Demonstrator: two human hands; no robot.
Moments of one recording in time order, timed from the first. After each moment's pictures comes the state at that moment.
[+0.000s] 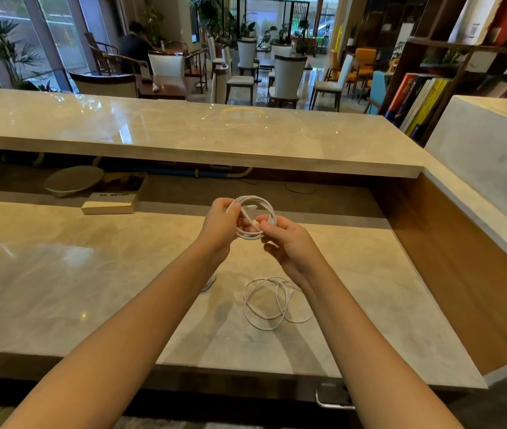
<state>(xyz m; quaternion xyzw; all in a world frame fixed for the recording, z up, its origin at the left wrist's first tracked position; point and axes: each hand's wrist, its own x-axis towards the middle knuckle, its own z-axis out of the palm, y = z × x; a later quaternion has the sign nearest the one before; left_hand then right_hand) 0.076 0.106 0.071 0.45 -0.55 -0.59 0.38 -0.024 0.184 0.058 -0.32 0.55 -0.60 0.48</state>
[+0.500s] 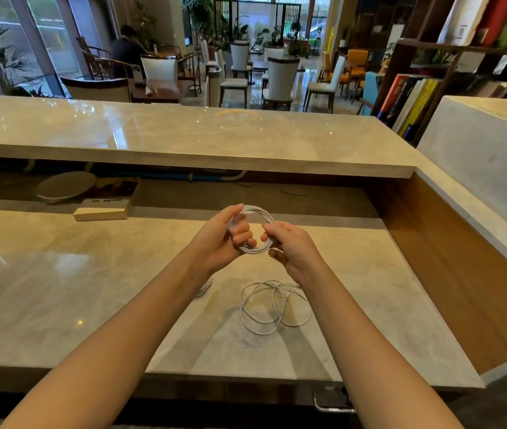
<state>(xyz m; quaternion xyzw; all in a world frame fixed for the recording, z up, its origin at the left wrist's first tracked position) 0.077 0.103 0.064 0.26 -0.32 -0.87 0.27 -0.044 0.172 0.051 -0.26 0.62 -0.59 0.45</state>
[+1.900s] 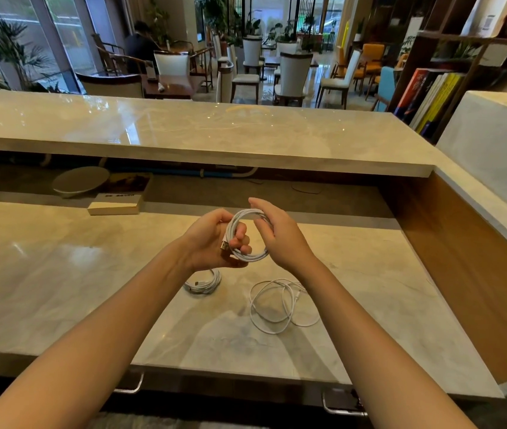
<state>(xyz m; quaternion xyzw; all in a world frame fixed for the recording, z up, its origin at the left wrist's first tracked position) 0.109 0.076 0.055 0.29 -0.44 -0.84 0.12 -0.032 0.151 0.047 -0.61 0.65 -0.42 0.16</state>
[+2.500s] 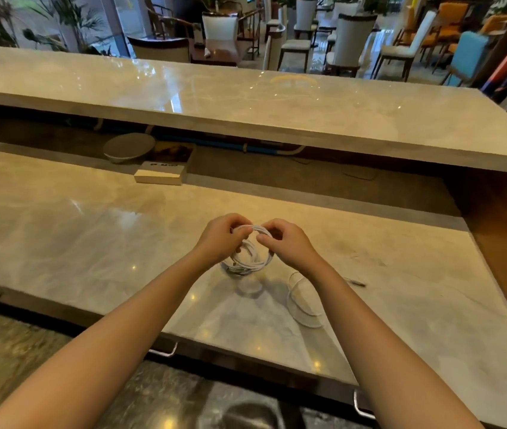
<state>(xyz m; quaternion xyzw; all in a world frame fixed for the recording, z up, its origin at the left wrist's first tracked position) 0.144 0.062 0.003 0.51 -0.72 -0.39 0.25 -0.001 0.107 -0.011 -0.58 0.64 -0.38 0.33</state>
